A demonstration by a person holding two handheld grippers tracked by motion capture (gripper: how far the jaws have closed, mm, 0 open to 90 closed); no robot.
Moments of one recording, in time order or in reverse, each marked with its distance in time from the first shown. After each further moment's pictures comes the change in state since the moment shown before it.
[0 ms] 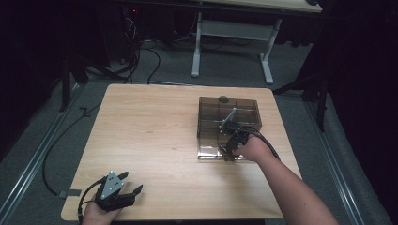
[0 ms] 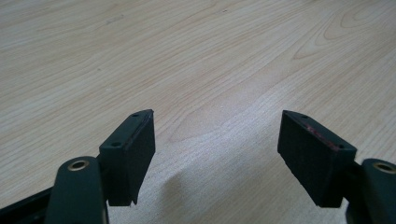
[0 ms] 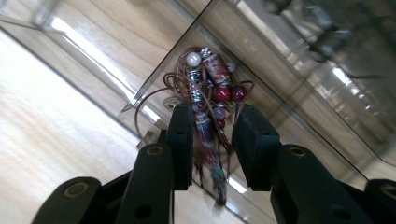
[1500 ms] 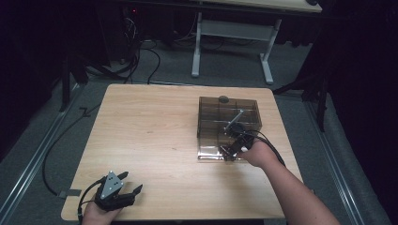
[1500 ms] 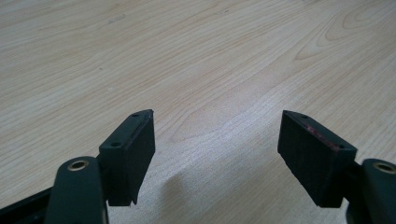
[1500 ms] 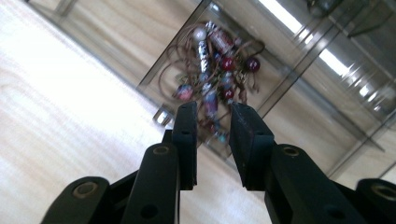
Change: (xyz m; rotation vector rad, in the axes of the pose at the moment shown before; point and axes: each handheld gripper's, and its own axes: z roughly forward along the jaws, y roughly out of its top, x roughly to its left) left arm 0.001 0.000 0.000 0.003 0.001 -0.005; right arm 0.005 -0.022 -0.010 -0.043 0.018 0.027
